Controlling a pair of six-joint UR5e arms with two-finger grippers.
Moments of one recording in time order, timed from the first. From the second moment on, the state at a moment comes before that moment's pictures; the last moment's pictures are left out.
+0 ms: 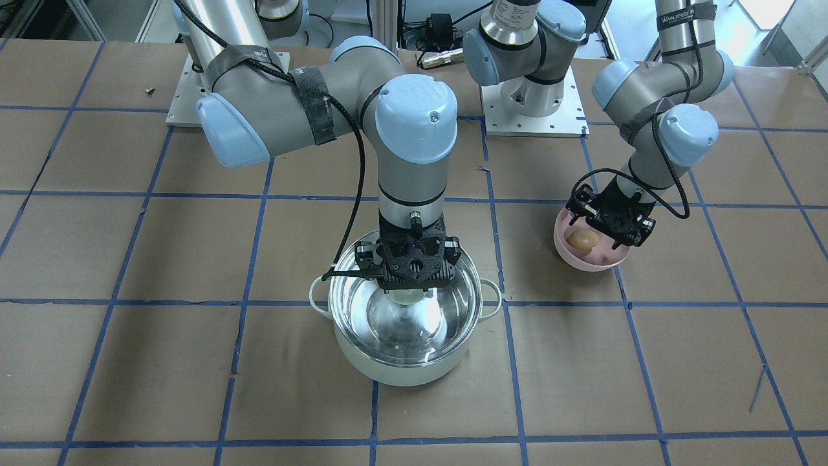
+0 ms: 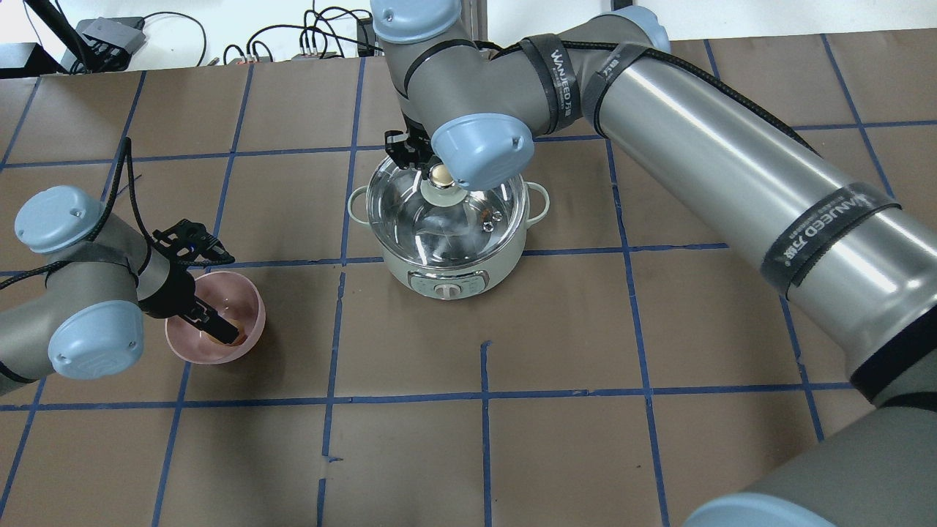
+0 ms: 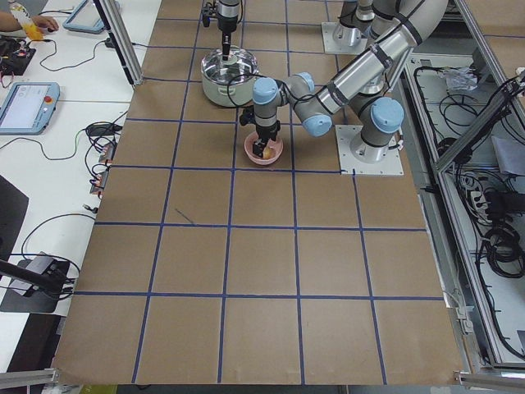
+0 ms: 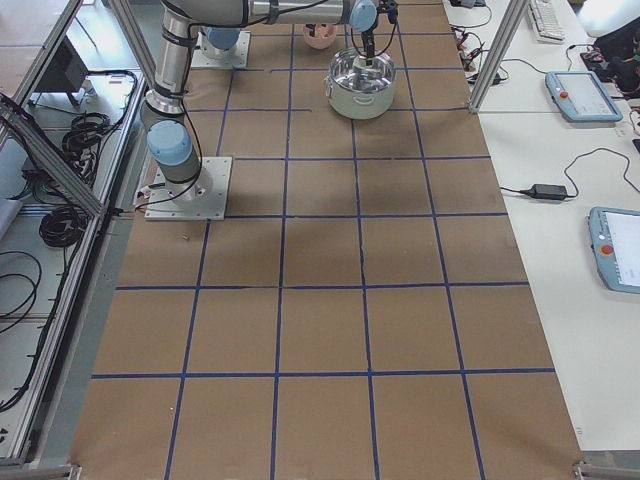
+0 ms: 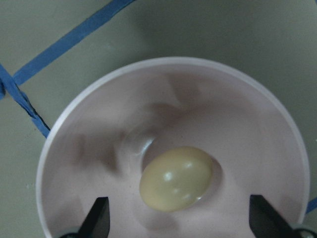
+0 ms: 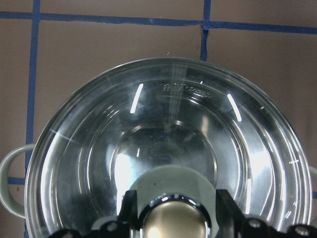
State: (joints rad) left arm -1.16 -1.66 -2.24 -0.85 1.57 1.00; right arm 2.02 -1.08 1.33 -1.96 -1.63 0.38
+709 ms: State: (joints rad) left arm -1.20 -1.67 -2.23 -0.83 1.60 1.16; right arm 2.02 -1.07 1.33 -1.96 -1.61 0.37
